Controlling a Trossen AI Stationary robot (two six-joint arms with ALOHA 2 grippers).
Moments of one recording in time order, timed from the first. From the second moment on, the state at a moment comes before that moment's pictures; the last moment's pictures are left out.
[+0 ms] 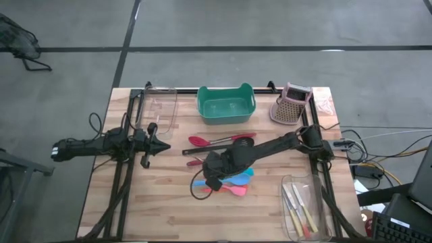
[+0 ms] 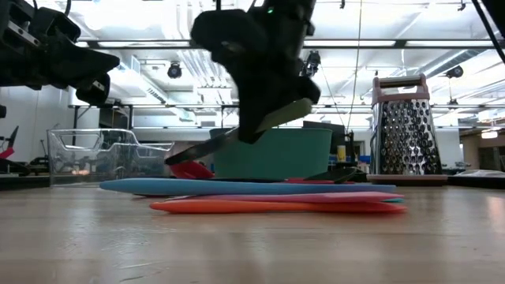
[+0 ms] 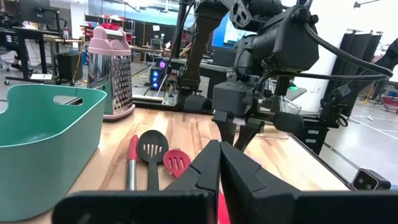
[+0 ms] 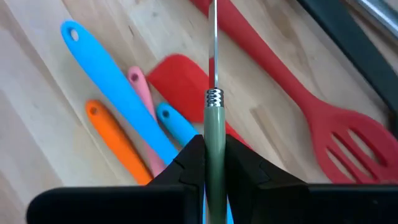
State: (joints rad) left arm 0.04 0.05 0.01 0.03 0.11 -0.13; right arm 0.23 2.14 1.78 -0.91 0.16 0.81
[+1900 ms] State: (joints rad) left arm 0.04 0.05 0.01 0.03 0.11 -0.14; right arm 1.09 1.78 1.59 -1.57 0.46 2.07
